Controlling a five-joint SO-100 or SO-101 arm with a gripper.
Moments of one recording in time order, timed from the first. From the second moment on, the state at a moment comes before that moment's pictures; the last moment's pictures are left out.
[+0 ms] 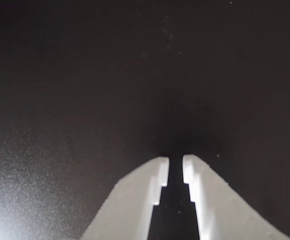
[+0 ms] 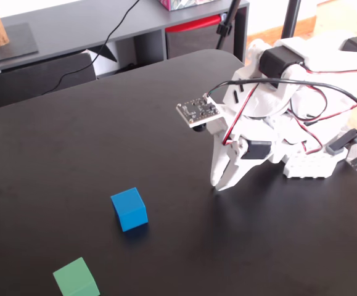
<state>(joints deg) -6.1 188.4 176.6 78.3 -81.3</state>
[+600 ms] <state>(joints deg) -6.1 188.4 176.6 78.3 -81.3</state>
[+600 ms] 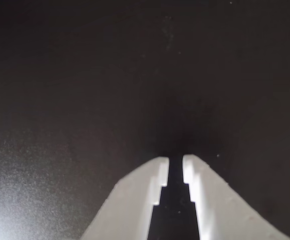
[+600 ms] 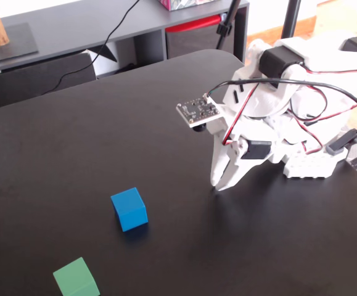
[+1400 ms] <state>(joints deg) -7.3 181.4 174.1 73.8 -85.1</state>
